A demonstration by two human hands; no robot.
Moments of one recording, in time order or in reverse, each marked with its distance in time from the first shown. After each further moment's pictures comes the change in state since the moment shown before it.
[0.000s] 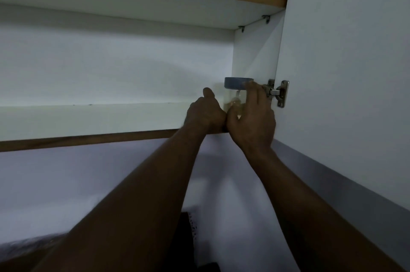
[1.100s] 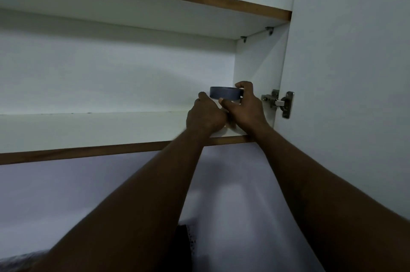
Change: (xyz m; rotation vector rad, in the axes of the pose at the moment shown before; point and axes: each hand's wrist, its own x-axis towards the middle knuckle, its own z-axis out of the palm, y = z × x) left_hand 0.026 -0.011 0.000 -0.143 0.133 -0.057; right_hand 0.057 0.009 0.034 0.365 -0.359 0.208
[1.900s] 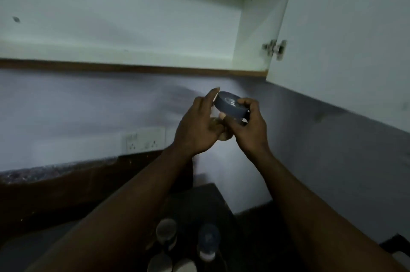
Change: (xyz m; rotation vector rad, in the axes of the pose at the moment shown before) left_hand -0.289 -0.126 -0.103 -0.136 -0.087 0.445; right_hand -0.326 -0.116 -0.002 0.130 0.024 0.142
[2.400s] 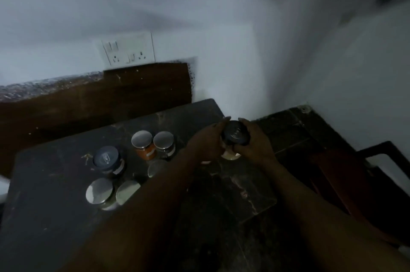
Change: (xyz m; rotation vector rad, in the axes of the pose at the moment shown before) left_hand -0.197 -0.063 0.173 -0.001 -0.828 -0.330; right_hand -0.207 0.216 -0.051 -0.383 -0.466 0.424
